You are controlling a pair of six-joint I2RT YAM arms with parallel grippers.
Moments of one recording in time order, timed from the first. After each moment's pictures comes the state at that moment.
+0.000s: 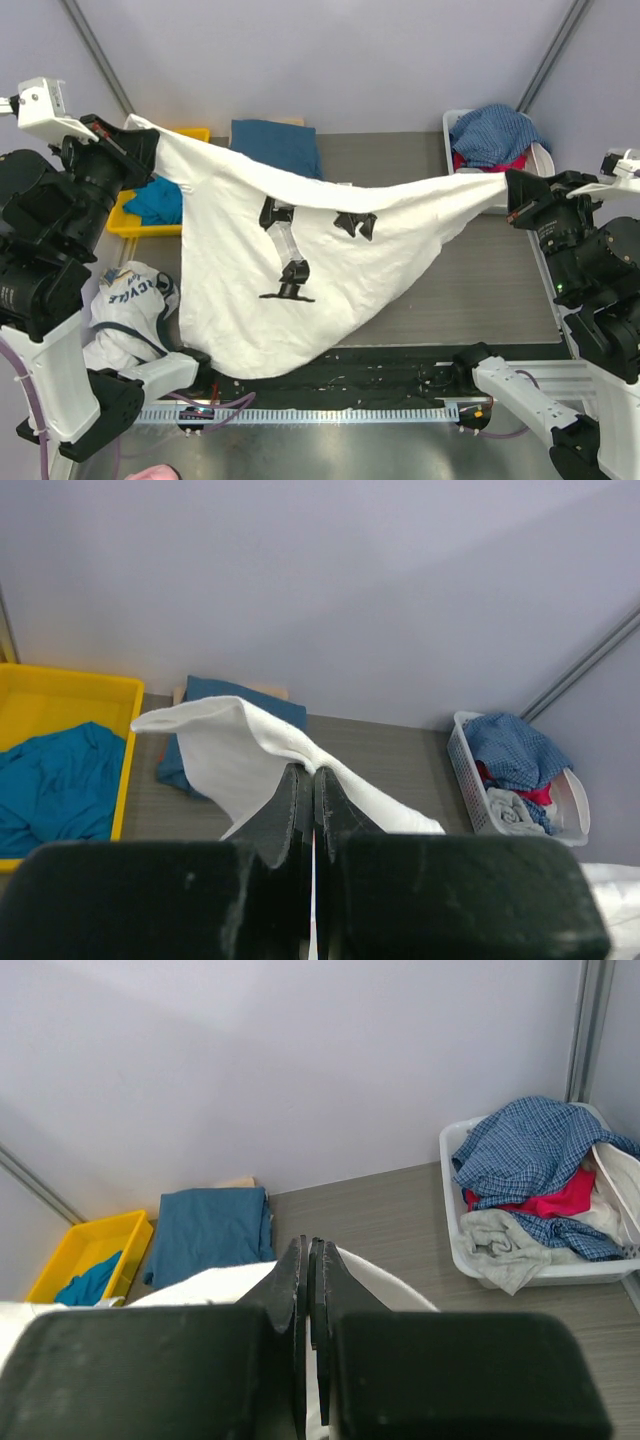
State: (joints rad) left arm -0.33 1.13 2.16 -0.97 -0.20 -0.34; right arm 0.40 0.77 1.56 -0.70 0.38 0.28
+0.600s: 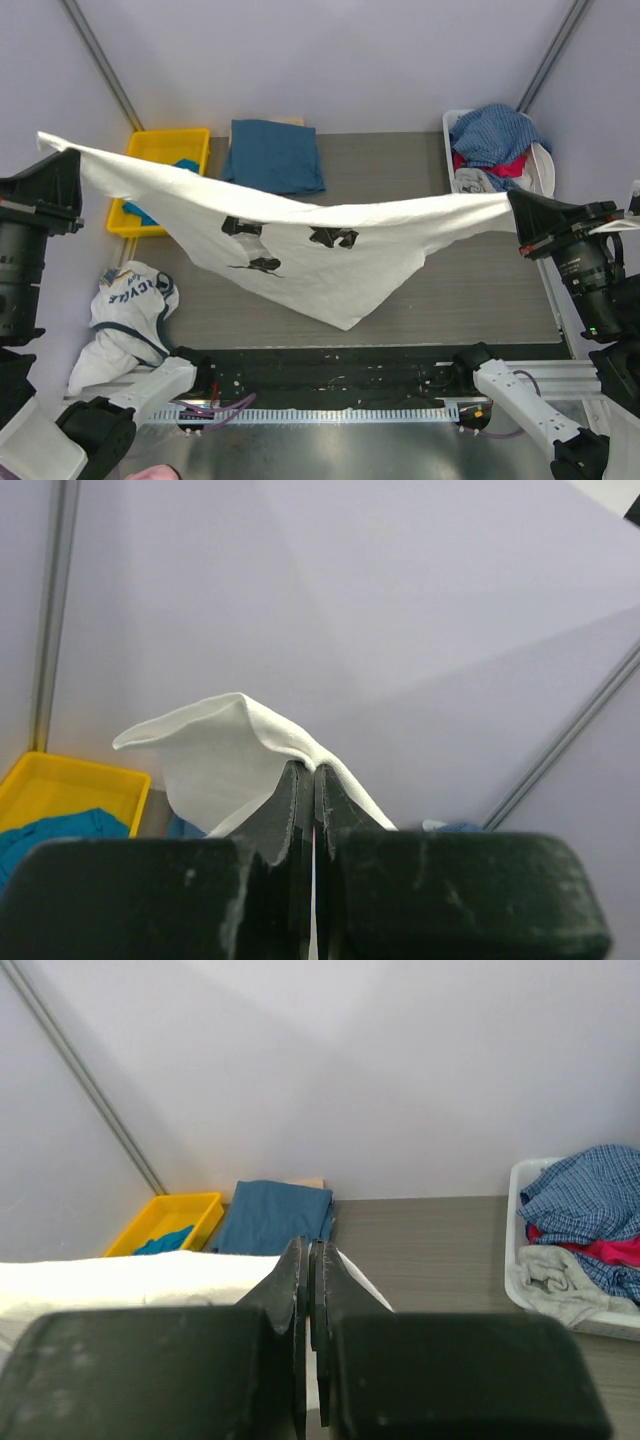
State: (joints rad) left arm -0.32 0.98 2.21 -0.92 -0.29 -0.33; right arm 0.40 0.66 1.57 -0.73 0.17 0.25
